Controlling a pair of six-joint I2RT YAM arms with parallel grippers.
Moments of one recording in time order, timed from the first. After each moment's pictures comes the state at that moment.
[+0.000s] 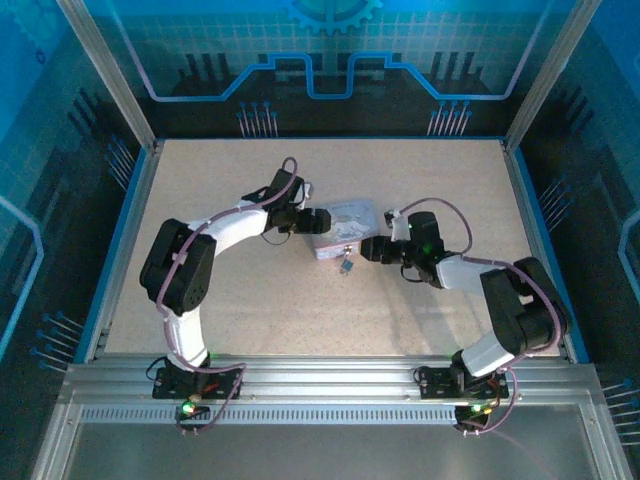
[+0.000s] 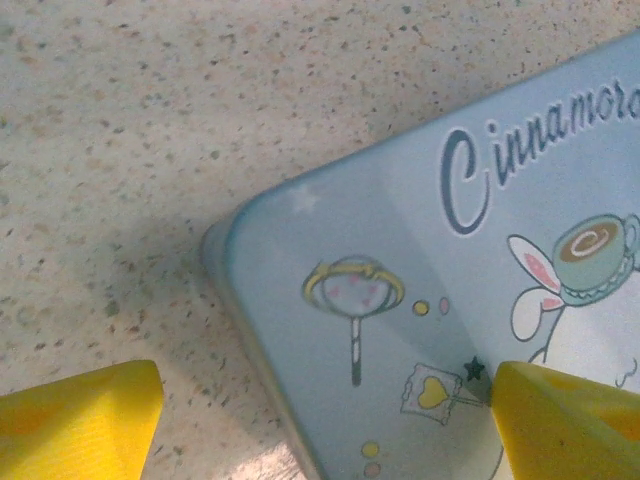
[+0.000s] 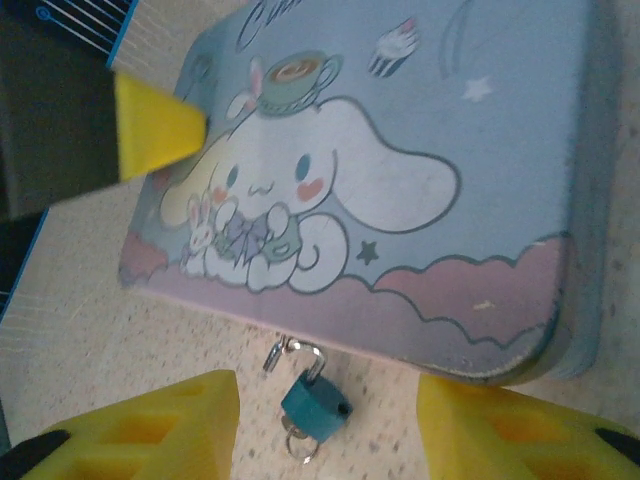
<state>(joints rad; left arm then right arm) -0.42 1.88 1.27 -0.36 0.23 -0.41 0.31 1.56 0.61 0.31 -0.53 0.44</state>
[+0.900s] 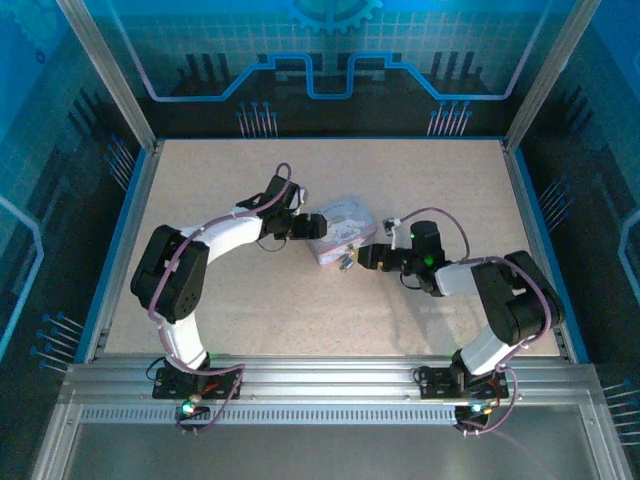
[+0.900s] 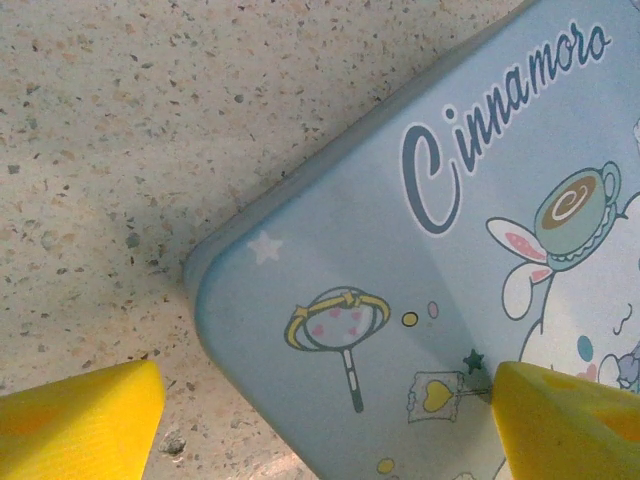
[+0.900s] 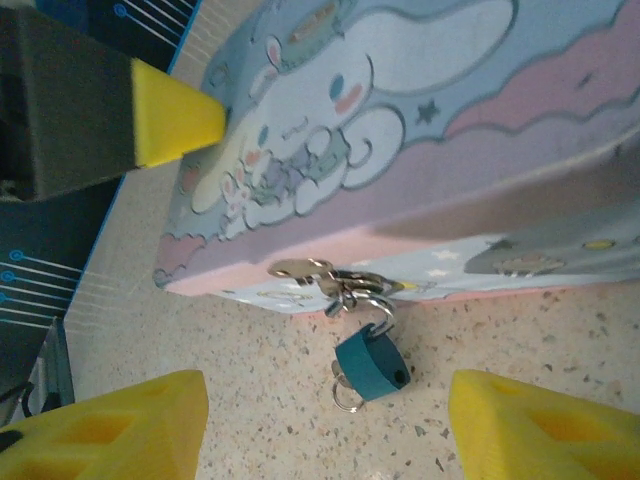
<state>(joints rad) -0.42 1.82 1.19 -0.34 0.23 -0.45 0.31 1.62 0.50 0.54 -0.66 0.51</state>
